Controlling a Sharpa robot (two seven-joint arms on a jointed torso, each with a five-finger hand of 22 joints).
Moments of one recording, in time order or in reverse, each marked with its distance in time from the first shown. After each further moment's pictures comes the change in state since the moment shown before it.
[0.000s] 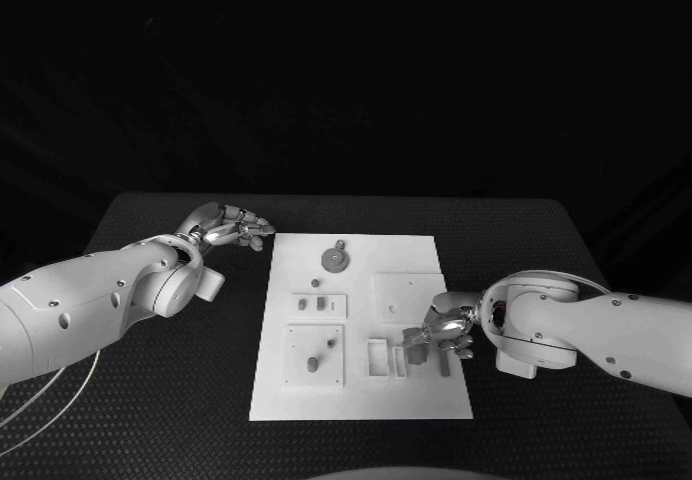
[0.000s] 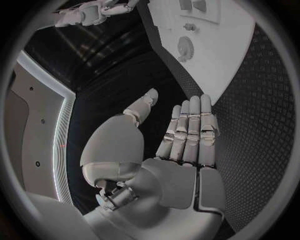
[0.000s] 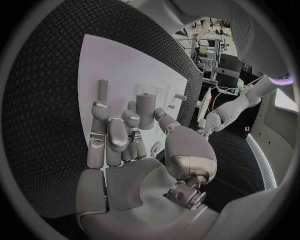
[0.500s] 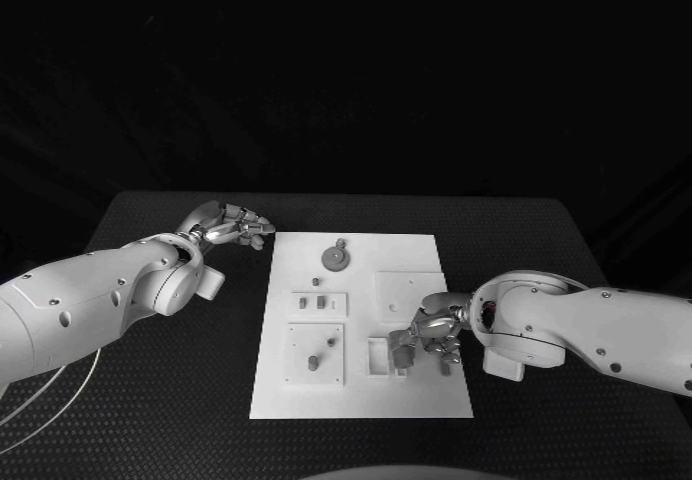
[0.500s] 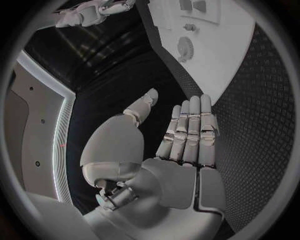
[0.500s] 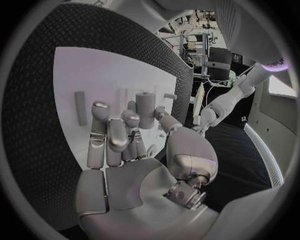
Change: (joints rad) left arm 0.000 -0.002 0.000 0.001 0.000 0.001 -0.001; left_hand 0.000 0.000 0.000 0.000 0.000 0.000 0.000 0.000 -0.001 0.000 0.000 0.000 -0.001 0.000 0.000 0.000 0.001 0.000 0.000 0.000 0.000 0.000; right arm 0.005 0.041 -0.001 0.003 0.124 -0.008 0.000; right_hand -0.040 -0.030 0.109 -0.072 -0.001 0.007 0.000 -0.005 0.003 0.007 0.000 -0.004 0.001 -0.004 -0.001 -0.004 -0.012 0.000 0.002 0.002 0.000 0.000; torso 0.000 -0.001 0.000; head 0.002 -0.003
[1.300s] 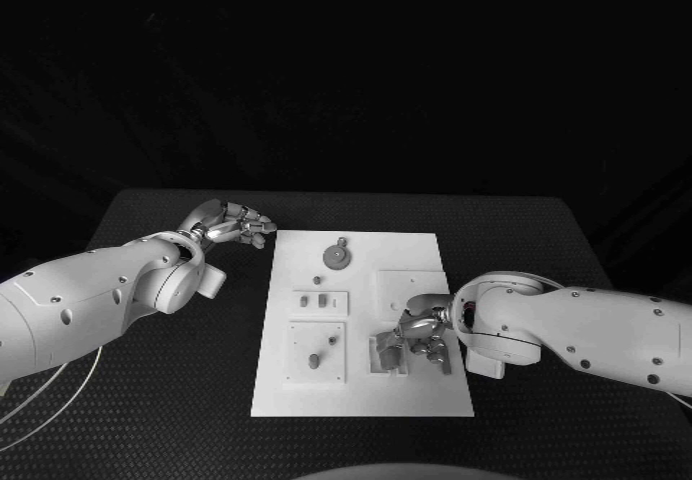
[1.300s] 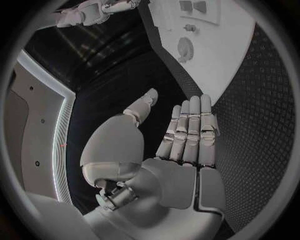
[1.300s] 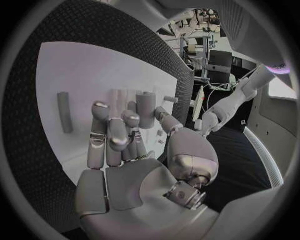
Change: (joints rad) left arm 0.000 -0.001 0.000 0.003 0.000 0.003 -0.001; left_hand 0.000 0.000 -0.003 0.003 0.000 0.000 0.000 0.000 0.000 0.000 0.000 0.000 -0.001 0.000 0.000 -0.004 0.003 0.000 0.000 0.000 0.000 -0.001; right arm -0.016 0.080 -0.002 -0.057 -0.017 0.004 -0.001; right_hand -0.024 -0.024 0.036 -0.011 0.004 0.000 0.000 -0.006 0.000 0.000 0.000 -0.008 0.000 -0.004 0.002 -0.008 -0.019 0.000 0.000 0.000 0.000 0.000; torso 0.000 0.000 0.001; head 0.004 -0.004
